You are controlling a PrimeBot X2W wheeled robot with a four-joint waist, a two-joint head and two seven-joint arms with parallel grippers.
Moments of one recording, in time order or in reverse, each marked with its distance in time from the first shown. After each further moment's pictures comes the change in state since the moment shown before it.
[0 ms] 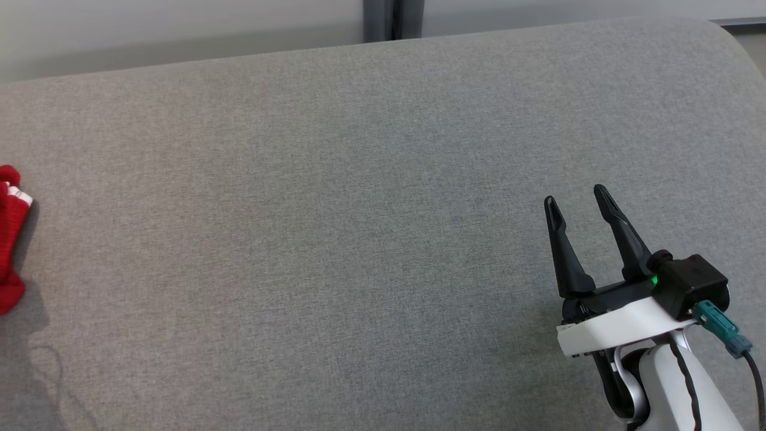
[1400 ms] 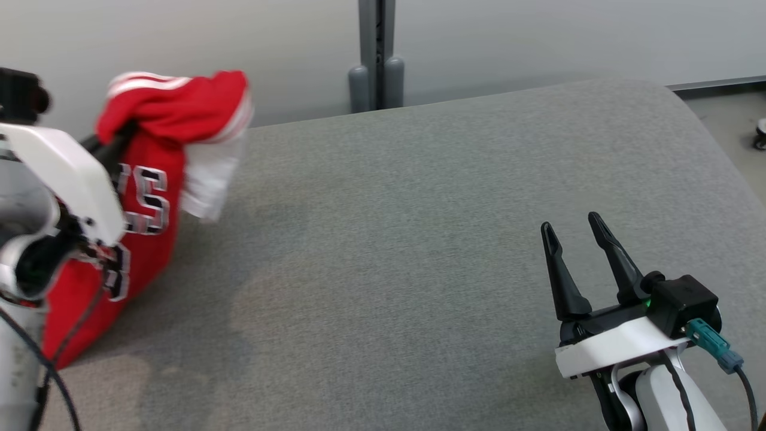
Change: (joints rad) left arm 0.119 -0.114 -0.280 -0.693 -0.145 -0.029 0.044; right arm 0.046 0.001 0.007 0.030 0.024 0.000 -0.001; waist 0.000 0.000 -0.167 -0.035
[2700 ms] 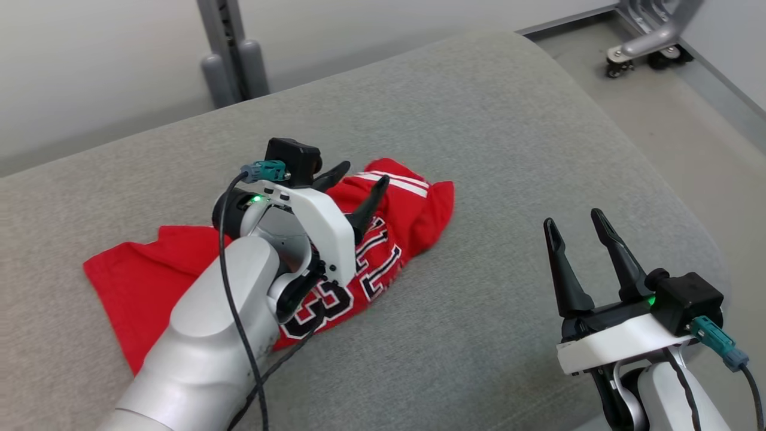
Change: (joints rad) left arm -0.150 -0.399 -0.501 0.505 -0.012 0.000 -0.546; right arm -0.004 -0.001 -0.003 -0.005 0.019 0.000 -0.001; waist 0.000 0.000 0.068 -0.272
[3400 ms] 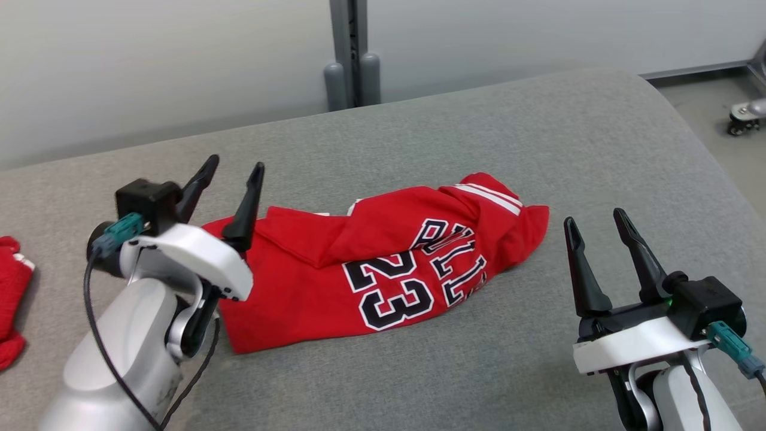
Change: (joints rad) left arm 0.162 0.246 0.066 -0.183 -0.025 0.123 -0.281; right arm 0.023 0.001 -0.059 -0.023 -0.056 0.000 0.000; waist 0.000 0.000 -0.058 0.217
